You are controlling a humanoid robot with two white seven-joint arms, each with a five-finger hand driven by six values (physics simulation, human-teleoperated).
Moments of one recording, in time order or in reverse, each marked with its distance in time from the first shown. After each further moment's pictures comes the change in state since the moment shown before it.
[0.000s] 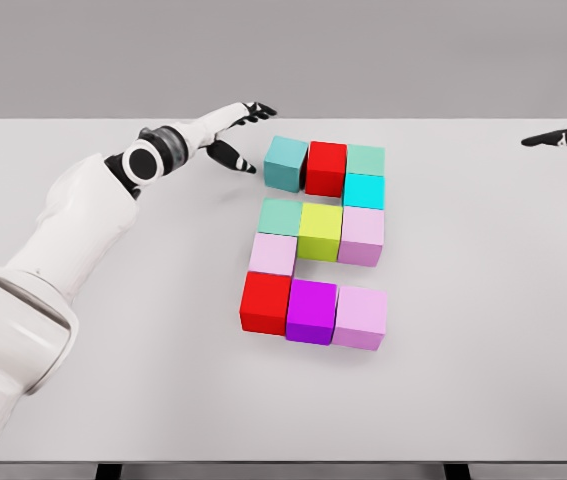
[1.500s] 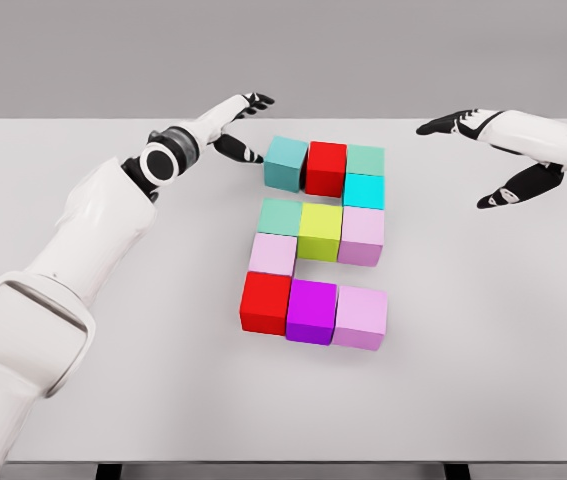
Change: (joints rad) left arm 0.012 -0.050 0.063 0.002 0.000 0.107 0.101; right arm -0.206 0.194 0.178 -0.050 0.043 0.017 -0.006
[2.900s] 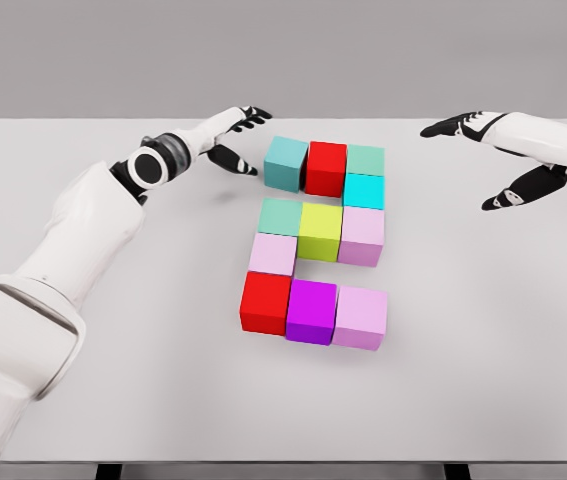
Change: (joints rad) left arm 0.012 0.028 0.002 -0.005 0.005 -0.031 -0.087; right arm 0.000 -0.014 0.006 0.000 0.000 0.000 0.000
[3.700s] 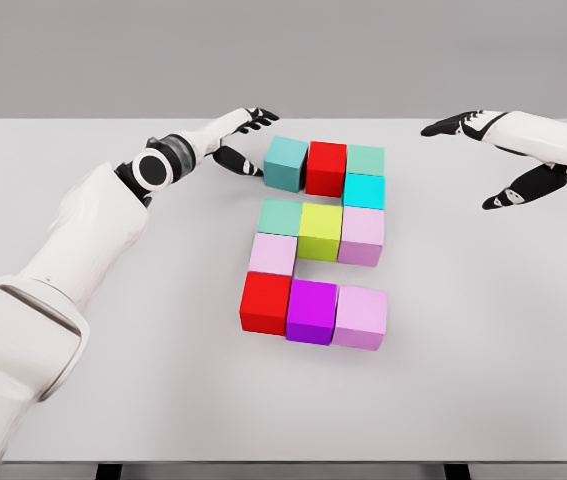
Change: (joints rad) left arm 0.003 -0.007 -0.007 -0.004 0.000 -0.013 -0.001; right arm 0.000 -0.001 -0.001 0.000 0.000 0.000 0.000
